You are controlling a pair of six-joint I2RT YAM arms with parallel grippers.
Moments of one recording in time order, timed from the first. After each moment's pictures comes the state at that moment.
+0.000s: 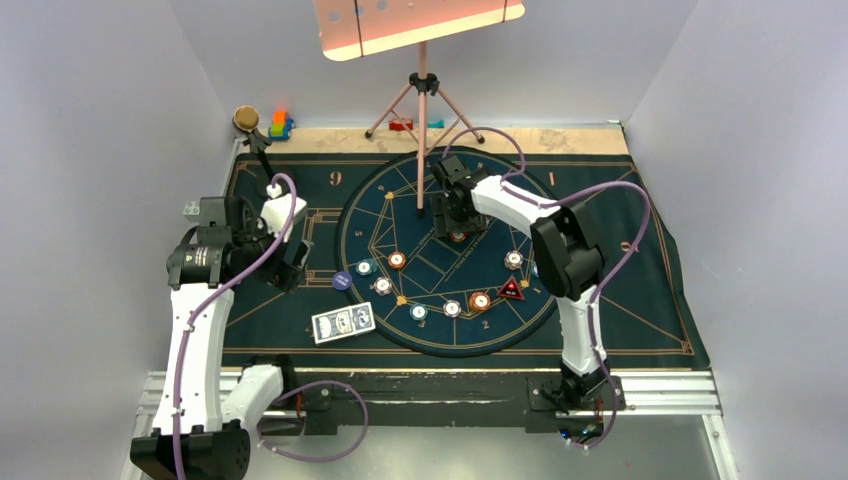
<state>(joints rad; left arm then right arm) 0.08 0.92 1.09 -1.12 0.30 0.48 0.58 2.10 1.62 -0.74 0.16 0.40</state>
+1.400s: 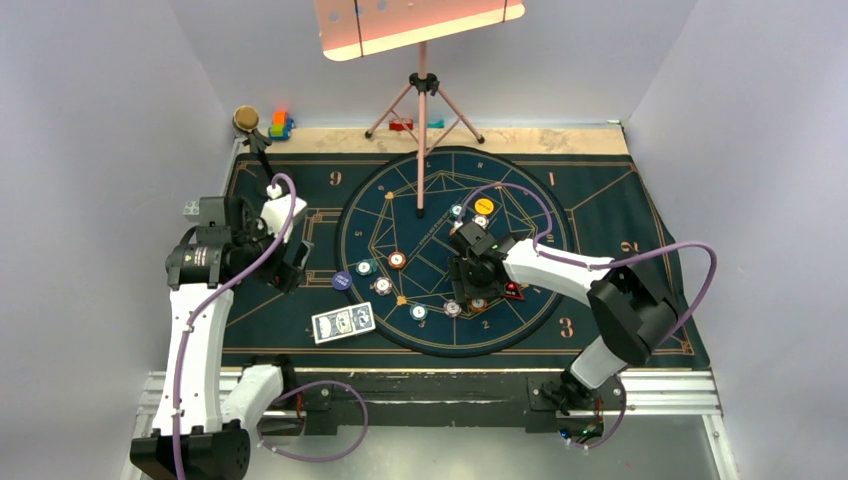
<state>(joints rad) 0.08 0.92 1.09 -1.14 0.31 0.48 0.75 1.59 0.94 -0.62 0.10 0.54</state>
